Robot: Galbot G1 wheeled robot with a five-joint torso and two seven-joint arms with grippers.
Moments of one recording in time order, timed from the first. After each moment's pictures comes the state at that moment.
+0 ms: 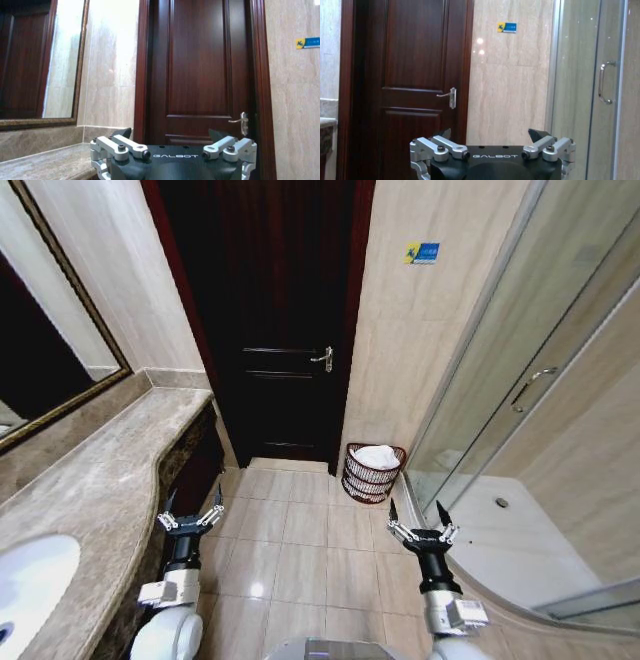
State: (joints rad) left arm 1.76 -1.49 -0.74 -2.14 -0.21 -0.36 -0.01; right arm -1.89 1.51 0.46 2.33 -0.08 0.15 0.13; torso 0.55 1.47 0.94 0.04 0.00
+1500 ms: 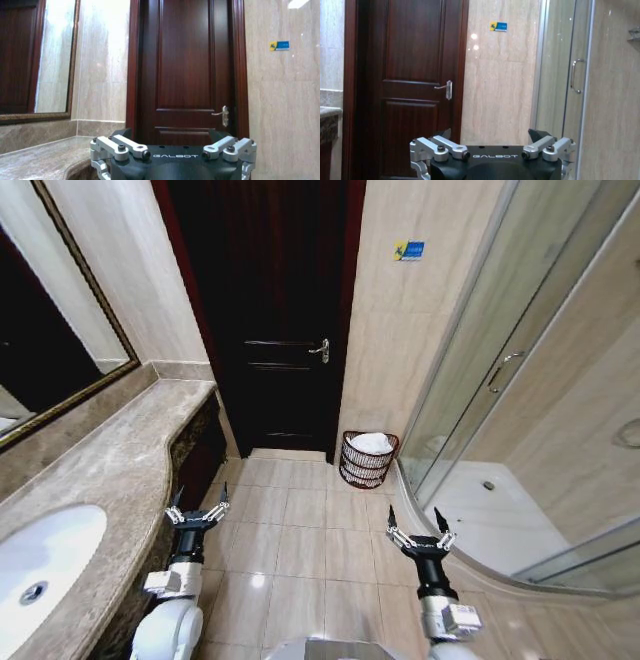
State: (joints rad) left arm 1.72 -1.46 -0.73 -2.13 -0.23 -0.30 0.02; right arm -1.91 1.51 0.46 2.29 -0.09 0.18 0.16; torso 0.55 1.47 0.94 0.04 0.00
